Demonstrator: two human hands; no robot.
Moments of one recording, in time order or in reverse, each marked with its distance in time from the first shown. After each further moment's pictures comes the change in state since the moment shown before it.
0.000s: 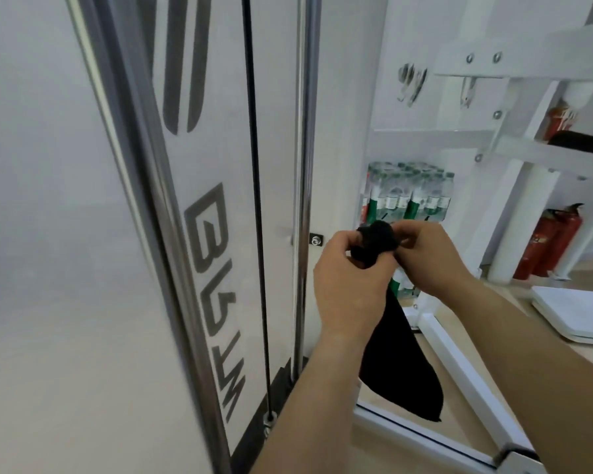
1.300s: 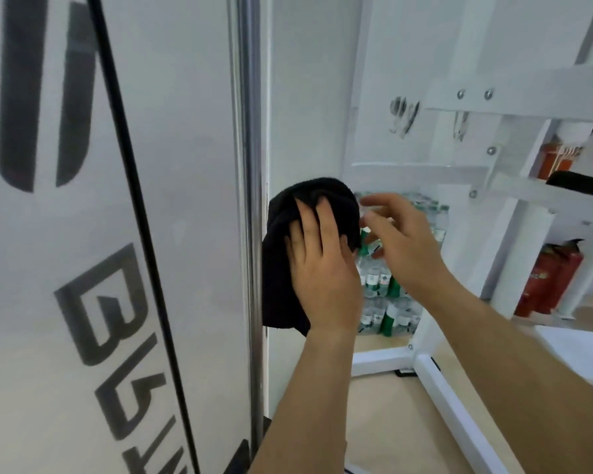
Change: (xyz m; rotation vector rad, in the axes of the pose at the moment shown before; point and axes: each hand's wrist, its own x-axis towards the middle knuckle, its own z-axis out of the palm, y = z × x) left_hand 0.115 -0.046 0.074 0.620 0.417 0.537; right_hand 0.090 -0.004 -0.013 0.271 0.122 -0.177
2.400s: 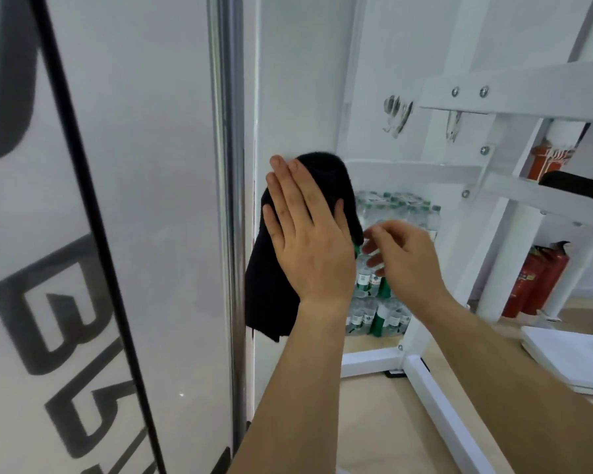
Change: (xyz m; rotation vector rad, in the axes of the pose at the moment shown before) left_hand 0.027 0.008 0.013 0.198 0.167 -0.029; right_hand -0.010 0.043 -0.007 -0.116 0.088 0.127
